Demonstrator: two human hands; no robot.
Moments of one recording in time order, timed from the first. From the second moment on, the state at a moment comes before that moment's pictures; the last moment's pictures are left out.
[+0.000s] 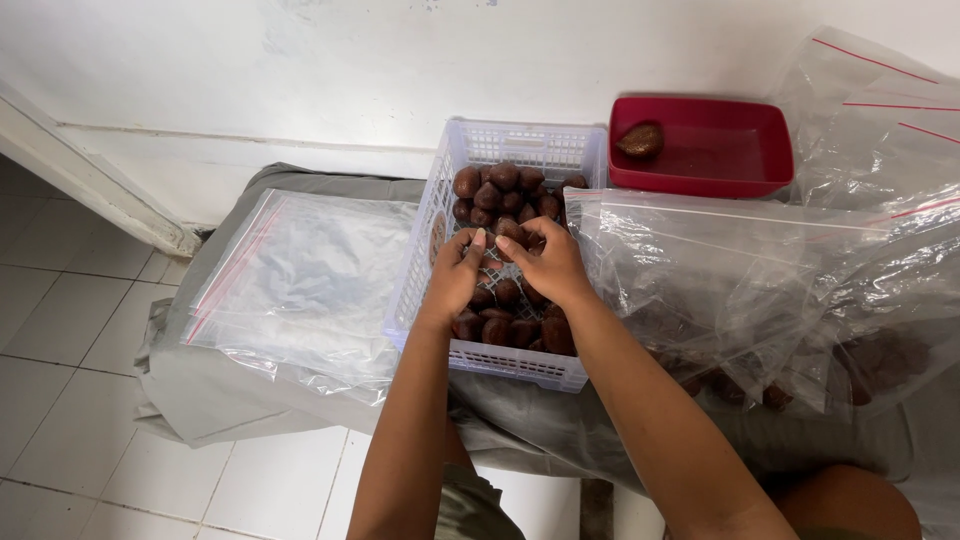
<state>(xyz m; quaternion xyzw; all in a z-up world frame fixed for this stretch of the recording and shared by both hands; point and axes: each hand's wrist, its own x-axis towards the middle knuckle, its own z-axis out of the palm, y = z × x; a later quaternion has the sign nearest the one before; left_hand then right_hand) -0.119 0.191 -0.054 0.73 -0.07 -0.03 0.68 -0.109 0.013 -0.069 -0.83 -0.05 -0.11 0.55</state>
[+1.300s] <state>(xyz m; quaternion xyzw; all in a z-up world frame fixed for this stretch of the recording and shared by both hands) -0.115 0.097 0.064 0.71 -0.19 0.11 0.67 -0.127 -0.042 0.051 -0.73 -0.05 -0.20 0.66</state>
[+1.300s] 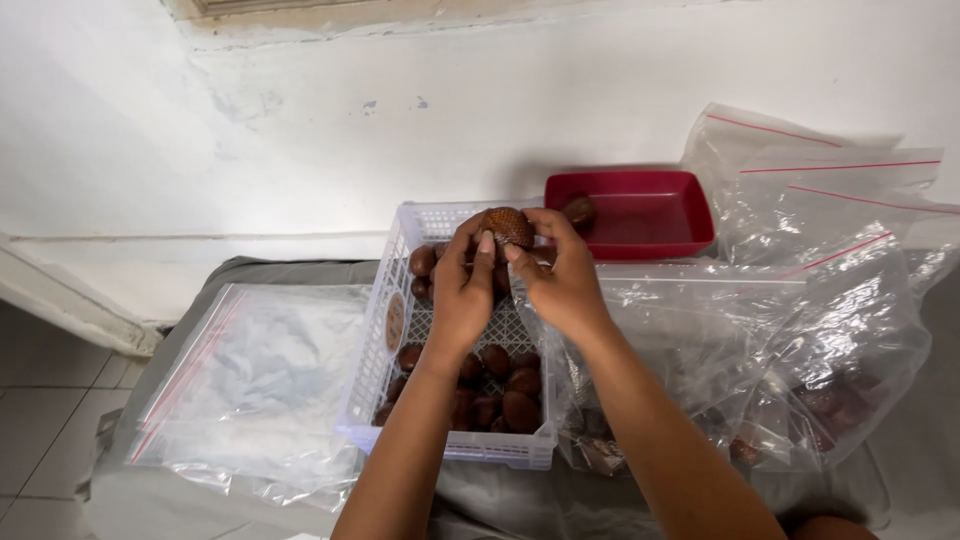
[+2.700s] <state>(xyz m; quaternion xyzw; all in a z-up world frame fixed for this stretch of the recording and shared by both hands) -0.107 0.090 0.051 0.87 -0.15 0.17 0.44 -0.101 -0.077 0.095 -0.86 -0.11 -0.25 0.43</state>
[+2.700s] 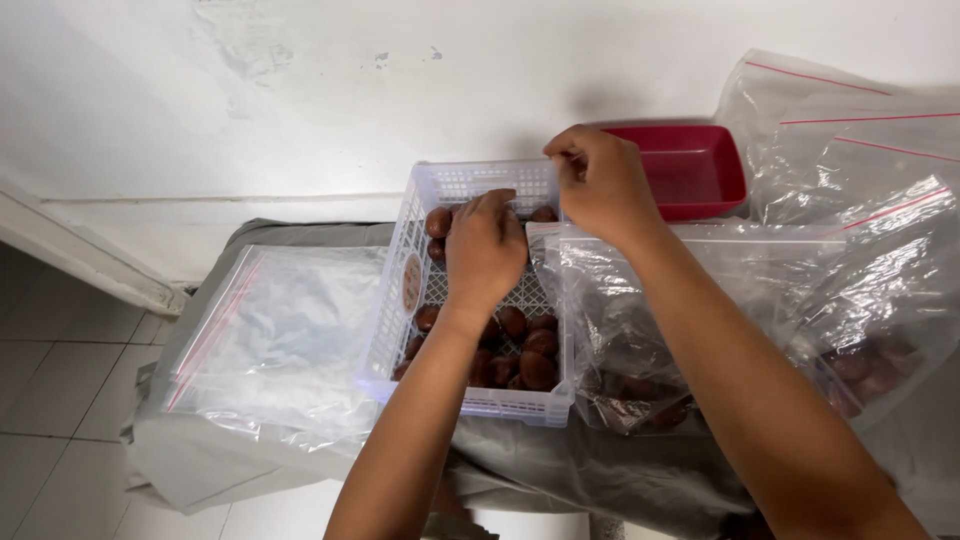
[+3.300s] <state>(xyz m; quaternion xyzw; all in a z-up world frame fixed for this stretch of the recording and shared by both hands) -0.104 0.186 -0.121 0.93 -0.10 -0.20 0.30 -0.113 0.029 -0.055 -0.96 -0.12 0.19 0.14</state>
